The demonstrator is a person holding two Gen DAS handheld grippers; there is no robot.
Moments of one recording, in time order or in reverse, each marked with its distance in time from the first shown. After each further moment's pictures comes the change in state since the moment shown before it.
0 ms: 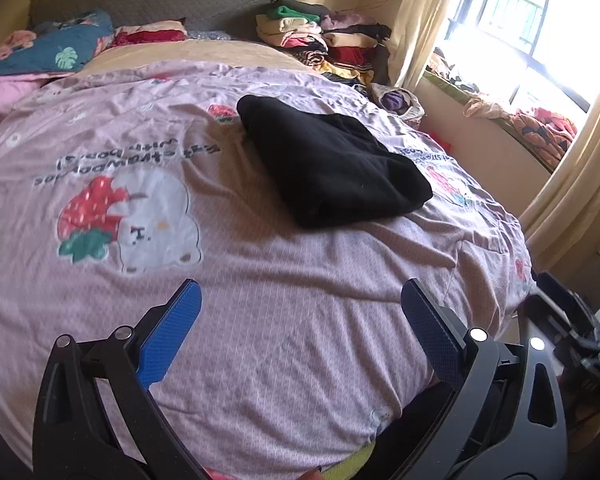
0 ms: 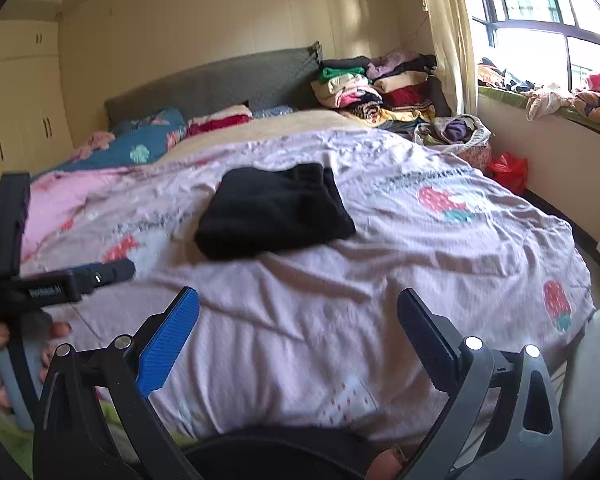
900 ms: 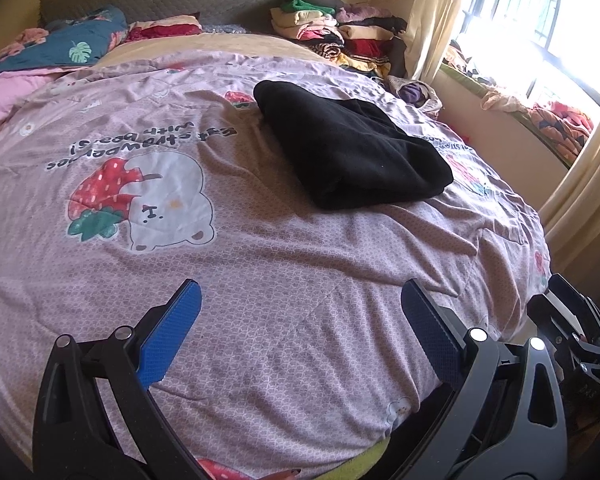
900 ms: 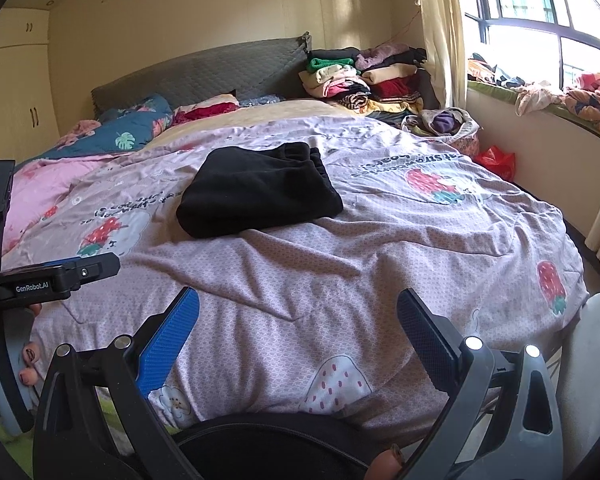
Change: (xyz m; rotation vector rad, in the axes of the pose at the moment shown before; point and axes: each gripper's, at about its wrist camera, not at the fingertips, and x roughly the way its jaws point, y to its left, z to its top) left arm 0.007 0.000 -0.012 -0.006 0.024 0.072; right arm 0.013 -0.002 -0.012 0.003 0.018 -0.041
